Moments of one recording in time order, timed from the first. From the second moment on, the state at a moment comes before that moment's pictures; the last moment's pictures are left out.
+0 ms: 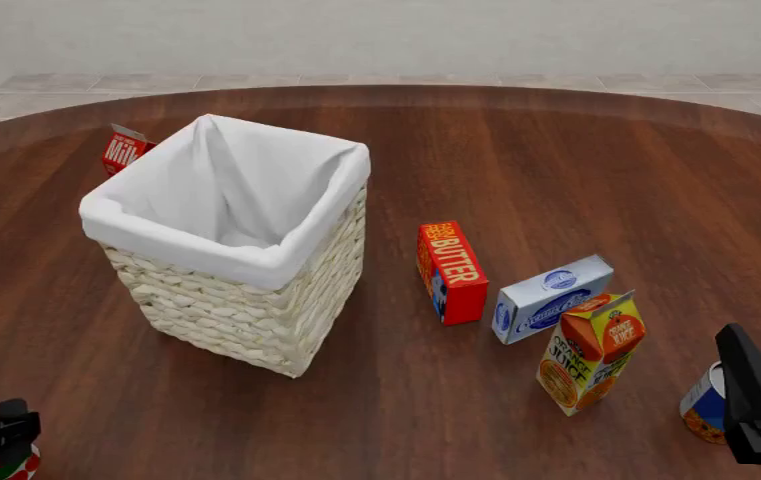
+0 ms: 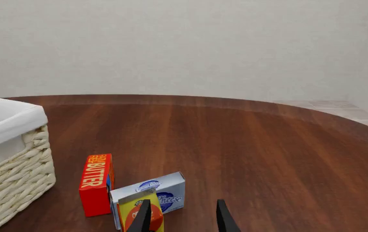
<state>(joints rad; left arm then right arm) 0.48 1.02 -0.22 0.29 0.11 0.00 0.00 0.00 0.00 -0.01</state>
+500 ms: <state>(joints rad) 0.47 1.09 -0.20 0.21 0.10 0.00 0.00 0.00 0.00 -0.01</state>
